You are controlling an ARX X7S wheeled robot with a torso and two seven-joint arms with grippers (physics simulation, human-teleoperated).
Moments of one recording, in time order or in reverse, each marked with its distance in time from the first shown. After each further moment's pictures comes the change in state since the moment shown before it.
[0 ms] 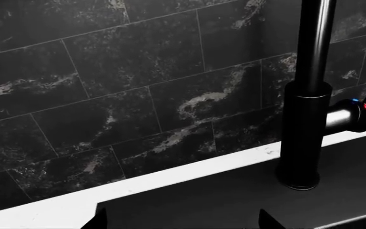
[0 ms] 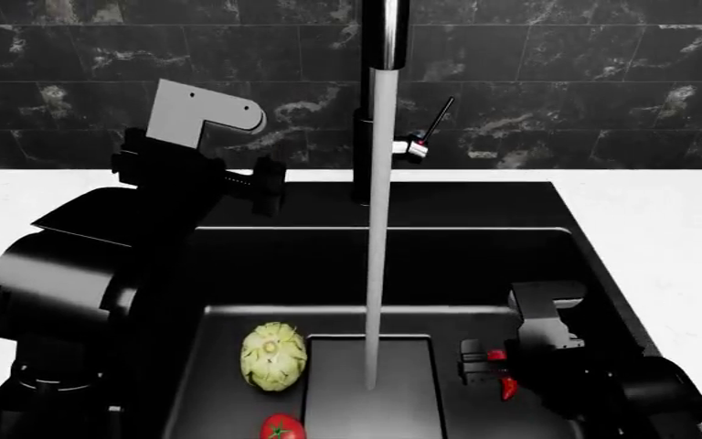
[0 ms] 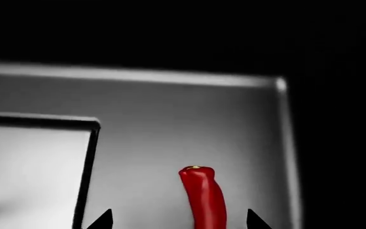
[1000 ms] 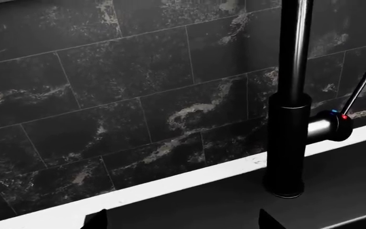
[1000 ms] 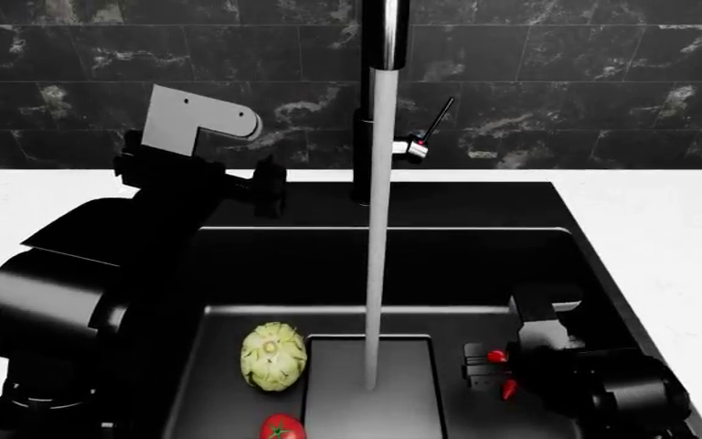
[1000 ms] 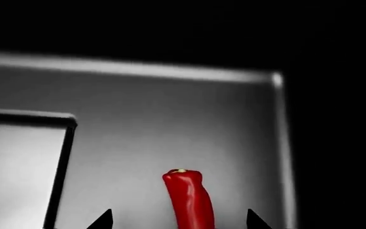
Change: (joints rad) left arm 0.050 -0.021 -0.016 0.039 -0.042 0.073 0.014; right arm 0.044 -0.025 -0.067 0.167 -0.075 -0.096 -0.085
